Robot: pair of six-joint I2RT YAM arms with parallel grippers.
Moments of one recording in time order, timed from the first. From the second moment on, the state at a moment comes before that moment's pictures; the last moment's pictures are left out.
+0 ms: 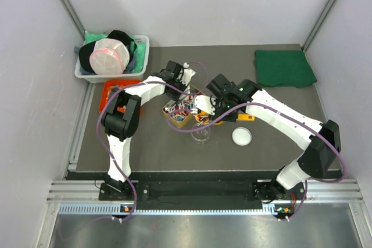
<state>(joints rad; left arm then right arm) -0.44 2.07 1.51 -0.45 0.08 0.27 0.80 1.54 1.44 -1.12 0.06 -0.71</state>
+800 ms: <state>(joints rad) -0.43 2.07 1.50 -0.41 0.14 0.25 0.90 1.55 1.33 -1.16 0.22 -0.75</state>
